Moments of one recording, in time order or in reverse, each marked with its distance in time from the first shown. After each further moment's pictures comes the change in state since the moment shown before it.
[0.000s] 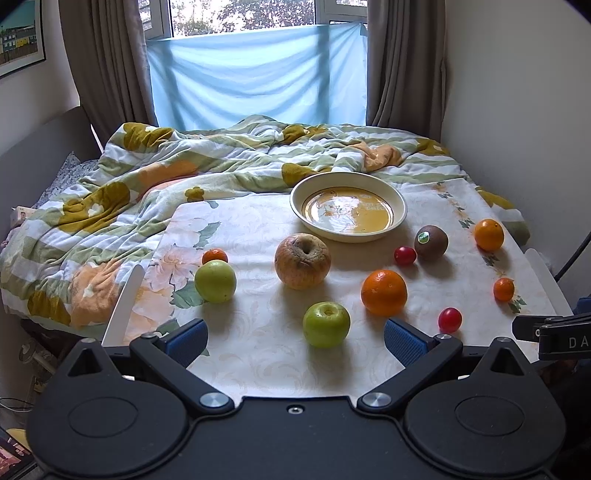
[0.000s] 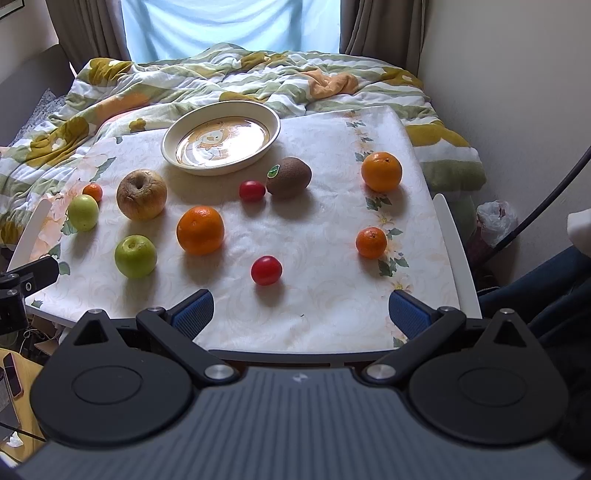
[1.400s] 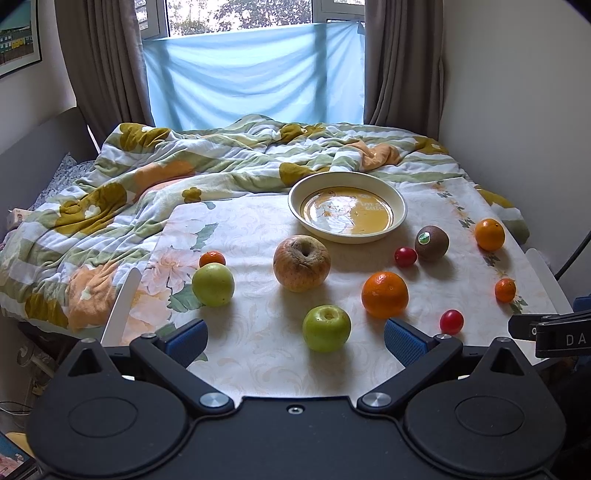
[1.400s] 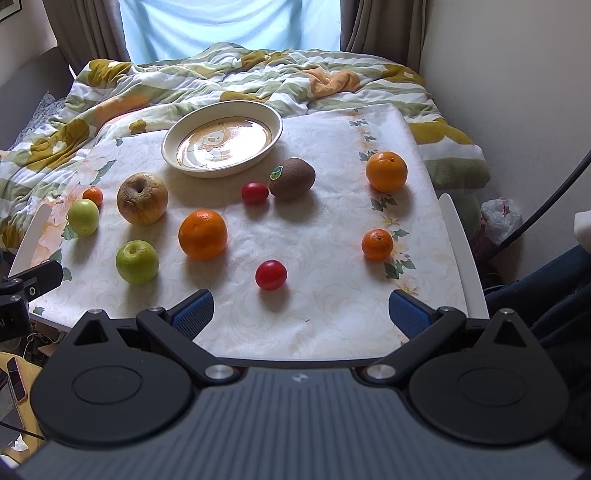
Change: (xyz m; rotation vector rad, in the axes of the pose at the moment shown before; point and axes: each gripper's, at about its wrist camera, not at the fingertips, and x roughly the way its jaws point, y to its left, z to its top) left arm 0.006 0.001 0.003 0.004 0.003 -0.011; right arm 0.003 0.003 0.003 0.005 0.007 0.004
